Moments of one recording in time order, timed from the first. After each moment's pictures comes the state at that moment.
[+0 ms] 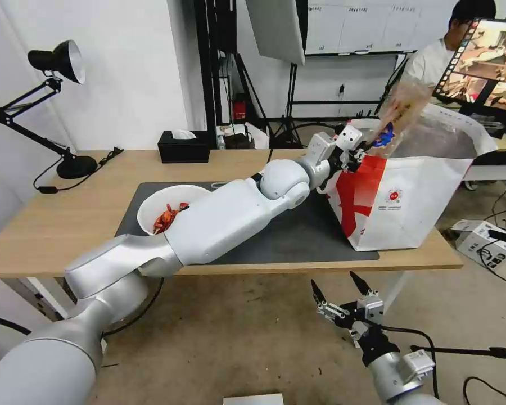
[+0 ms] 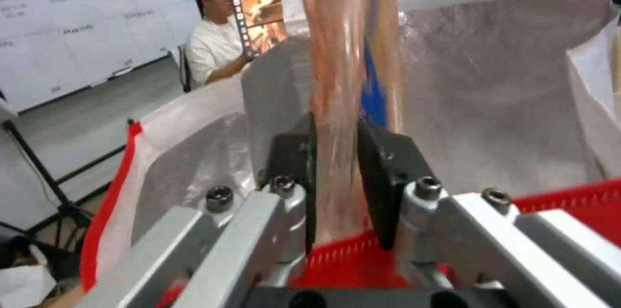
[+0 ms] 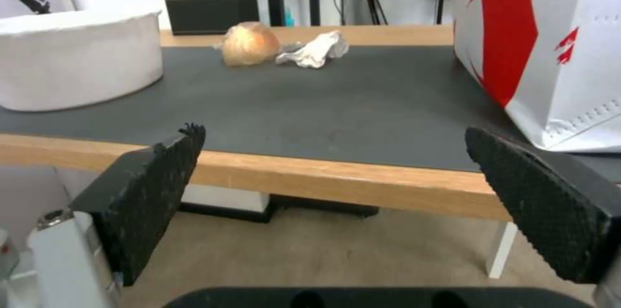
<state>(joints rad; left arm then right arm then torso) -0.06 -1.46 0.62 -1.27 -0.79 0.21 -0.02 -1.74 1.19 0.45 2.18 0.30 0.08 -0.02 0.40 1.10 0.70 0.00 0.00</state>
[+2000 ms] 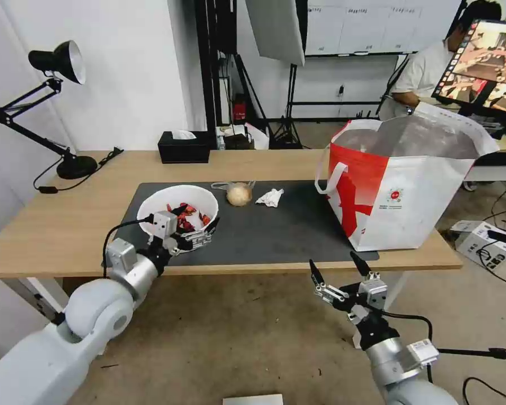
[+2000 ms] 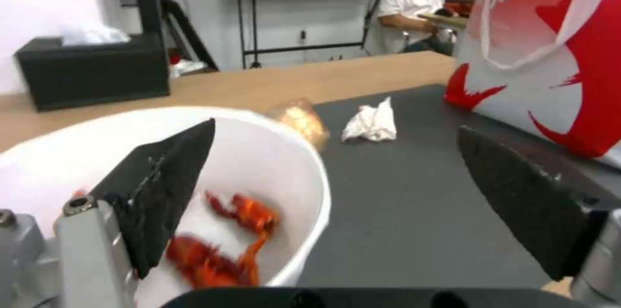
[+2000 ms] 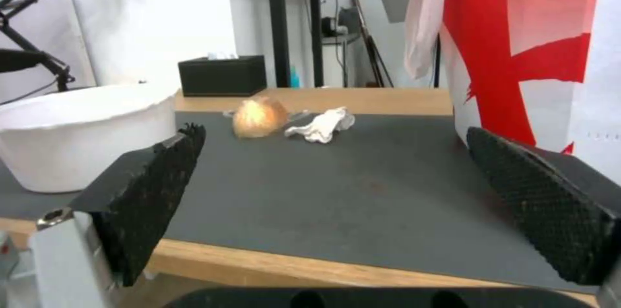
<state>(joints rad) 1.22 -0.81 -0.35 -2.11 -0.73 0.17 -0.04 -1.69 1.14 0.41 2.24 0.33 0.12 0.07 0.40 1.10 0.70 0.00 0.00</state>
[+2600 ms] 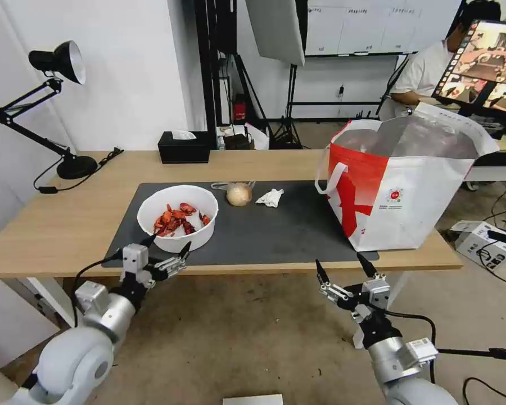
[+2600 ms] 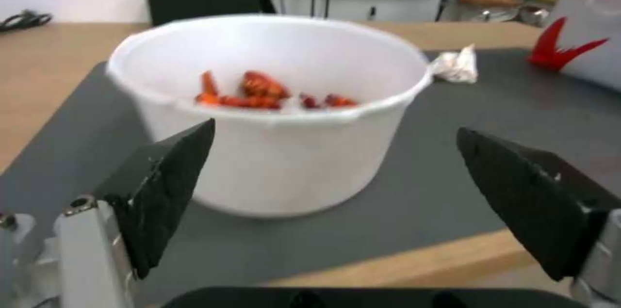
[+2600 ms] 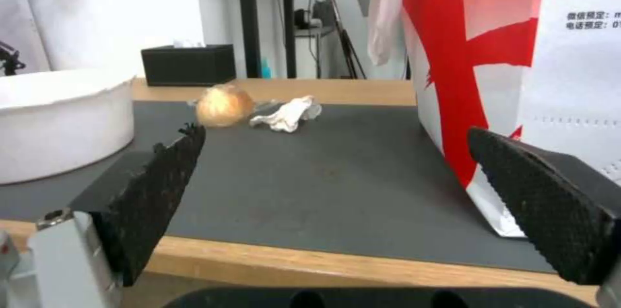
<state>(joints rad) 1.55 -0.98 -0.58 -2.16 -0.58 0.14 -0.03 -1.68 1.13 0.41 2.21 0.31 0.11 0.13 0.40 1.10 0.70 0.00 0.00</state>
